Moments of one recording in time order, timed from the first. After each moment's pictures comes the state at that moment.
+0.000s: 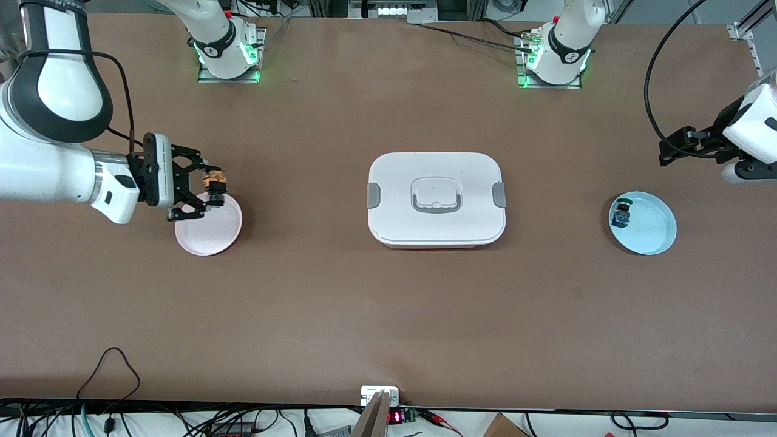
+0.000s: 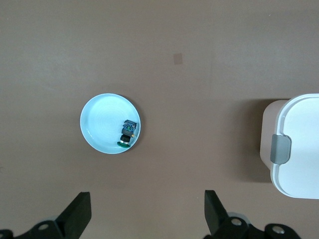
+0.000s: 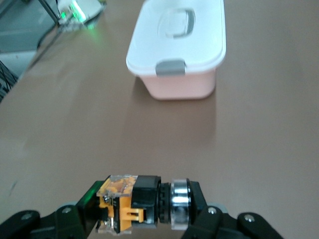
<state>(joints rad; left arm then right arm) 0.02 0.06 -0.04 -1.54 0.07 1.53 -0.05 0.20 0.28 -0.15 -1.69 0.72 1.65 -1.77</state>
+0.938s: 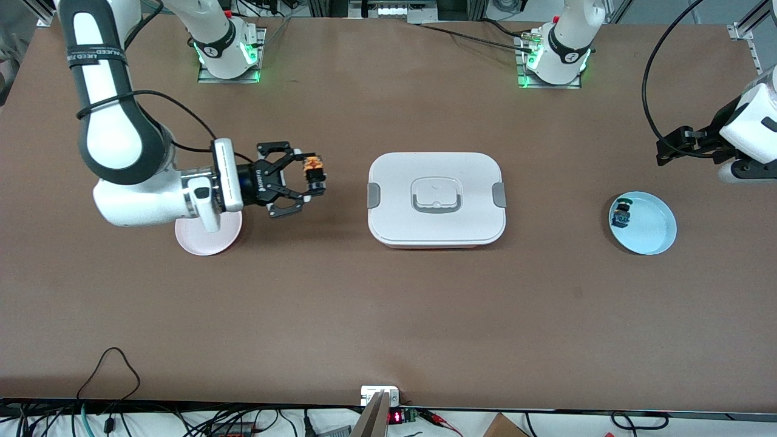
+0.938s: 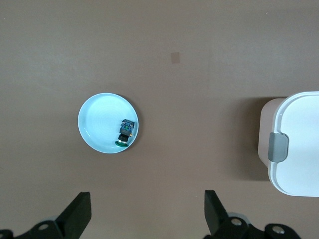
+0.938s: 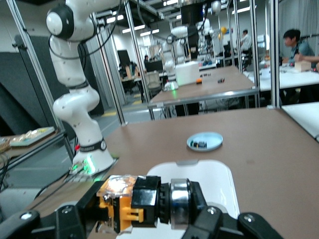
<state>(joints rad) 0.01 0.06 -0.05 -1.54 0.06 1.52 -0.05 0.38 0.42 -0.15 -1.71 1.46 1.61 -1.92</state>
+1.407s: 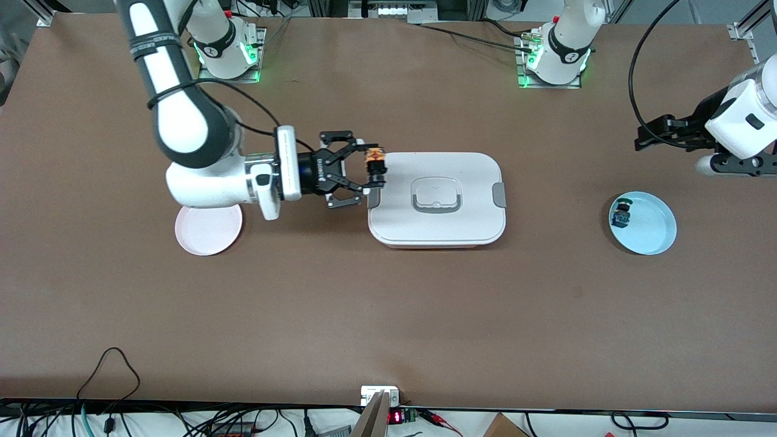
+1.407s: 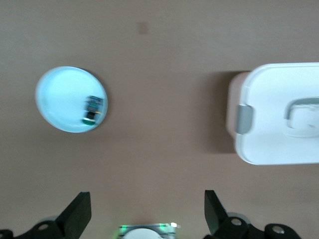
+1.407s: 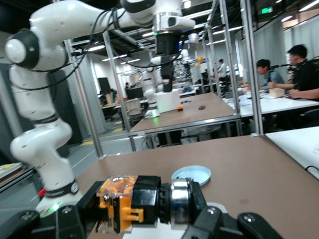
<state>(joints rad) 0.02 0.06 -0.04 -1.54 -0.12 1.42 -0.05 0.58 0.43 -0.15 -1.70 1.73 1.86 -1.92</state>
